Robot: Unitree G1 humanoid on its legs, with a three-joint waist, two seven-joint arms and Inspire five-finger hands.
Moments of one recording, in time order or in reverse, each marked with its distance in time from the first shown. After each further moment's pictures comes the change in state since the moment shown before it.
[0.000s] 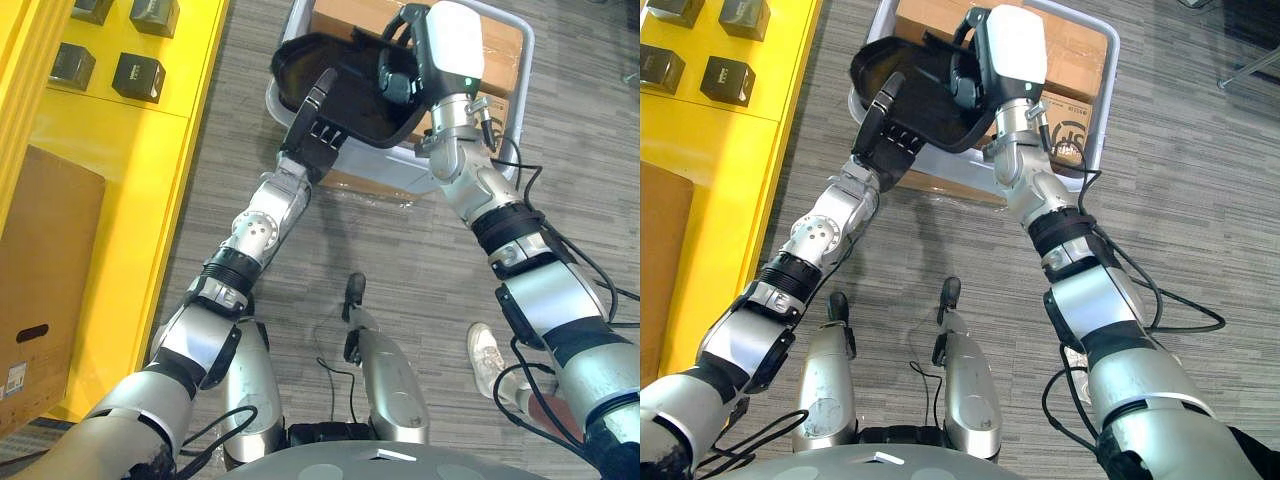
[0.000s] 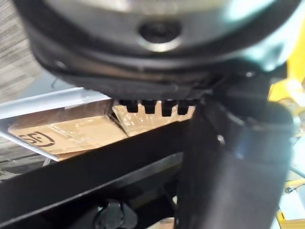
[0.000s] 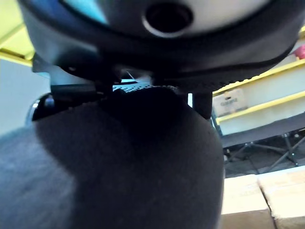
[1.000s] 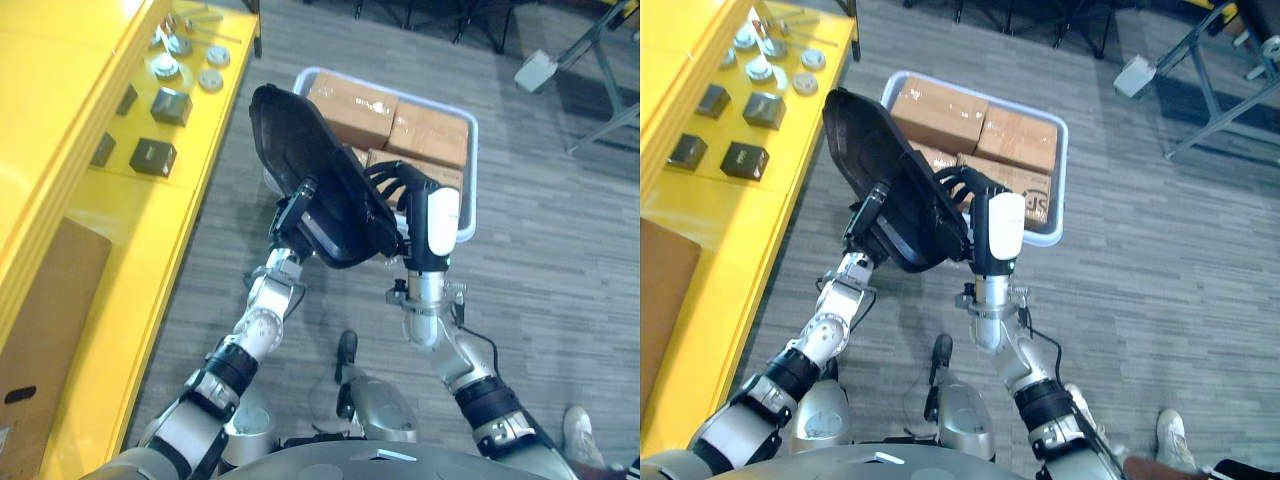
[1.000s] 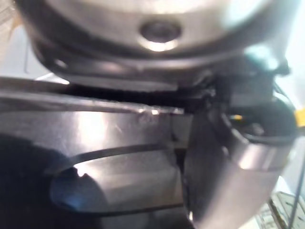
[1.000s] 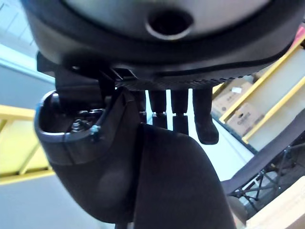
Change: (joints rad) left arm 0.554 -0.035 -0.144 -0.251 0.386 -0.393 -0.225; right arm 0.948 0.228 -0.151 -0.553 -0.153 -0.398 -0.286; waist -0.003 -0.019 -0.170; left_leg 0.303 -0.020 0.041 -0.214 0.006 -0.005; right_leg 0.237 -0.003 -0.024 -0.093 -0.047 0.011
